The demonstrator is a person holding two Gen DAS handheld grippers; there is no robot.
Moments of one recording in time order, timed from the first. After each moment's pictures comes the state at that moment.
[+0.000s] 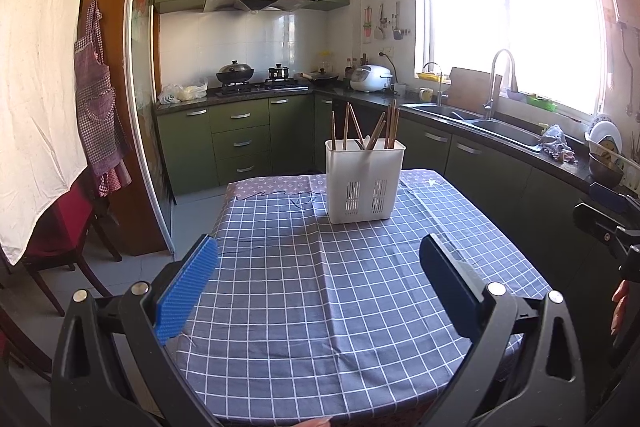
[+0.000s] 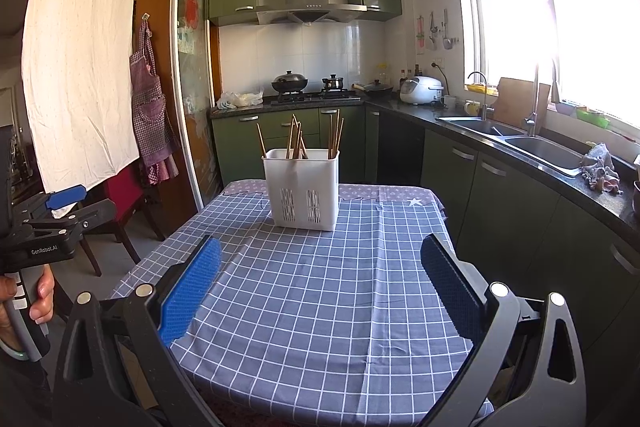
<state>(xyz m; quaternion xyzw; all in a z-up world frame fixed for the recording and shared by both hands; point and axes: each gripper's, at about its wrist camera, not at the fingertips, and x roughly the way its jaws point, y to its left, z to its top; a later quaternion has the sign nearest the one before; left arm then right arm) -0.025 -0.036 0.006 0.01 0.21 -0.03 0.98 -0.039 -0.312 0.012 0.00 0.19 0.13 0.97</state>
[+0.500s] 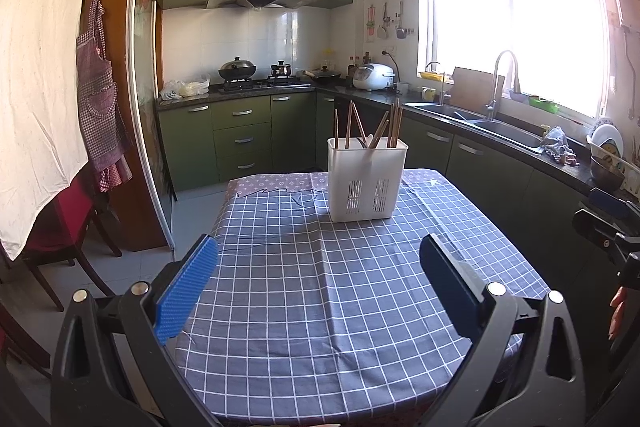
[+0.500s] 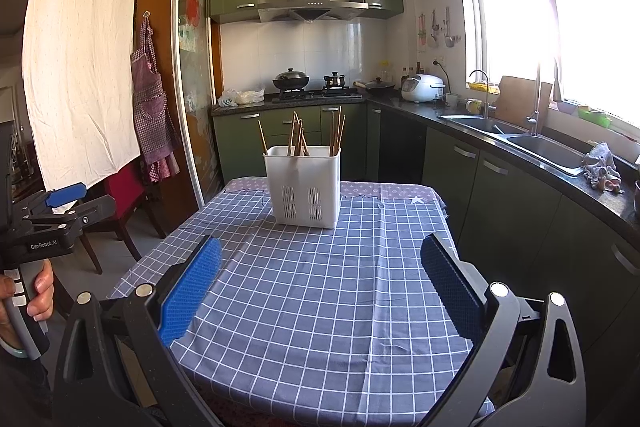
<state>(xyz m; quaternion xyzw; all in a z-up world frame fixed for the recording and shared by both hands) -0.022 -0.035 0.007 0.00 0.22 -0.02 0.98 -0.034 -0.311 0.008 0.00 0.20 0.14 0.97</state>
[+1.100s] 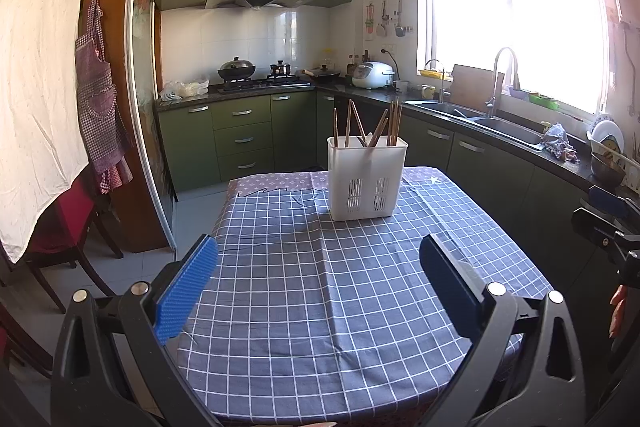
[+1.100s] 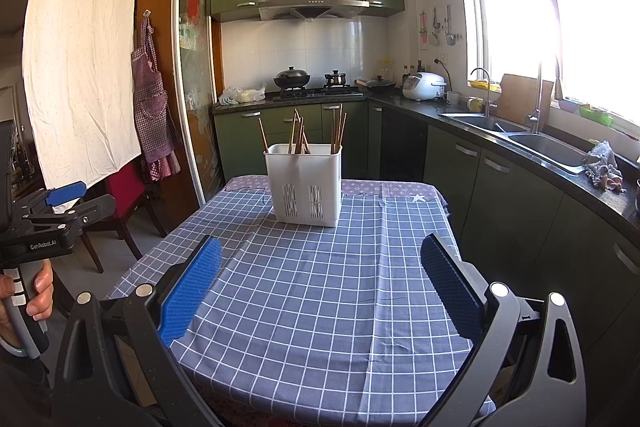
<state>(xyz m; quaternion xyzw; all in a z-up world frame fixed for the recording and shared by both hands) -0.022 -0.036 0.006 0.01 0.22 -0.02 0.98 -0.031 -0.312 0.005 0.00 0.20 0.14 0.97</state>
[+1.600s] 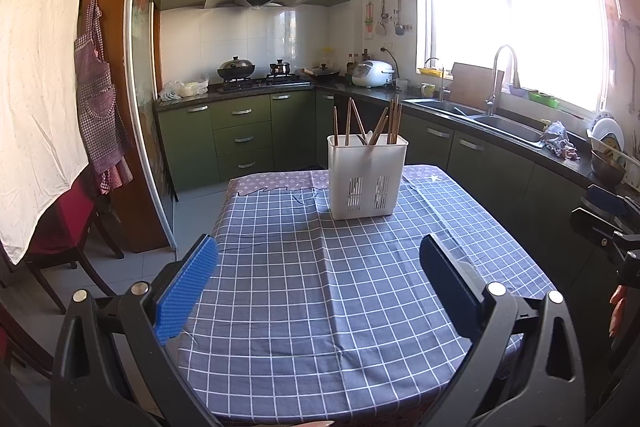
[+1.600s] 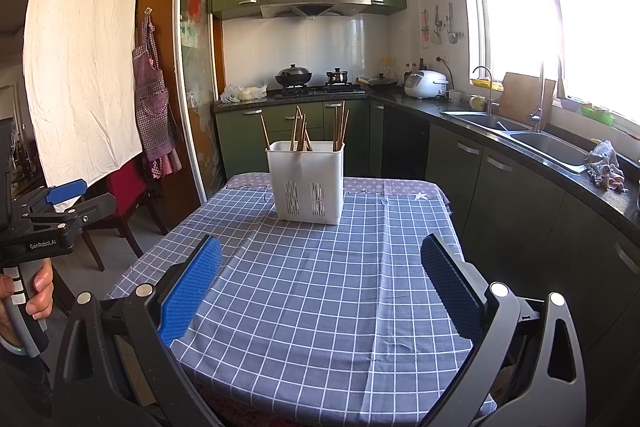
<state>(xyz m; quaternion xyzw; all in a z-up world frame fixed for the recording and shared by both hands) -0.022 -0.037 0.006 0.01 0.22 -0.02 0.97 -0.027 -0.310 0.003 0.00 0.21 0.14 0.97</state>
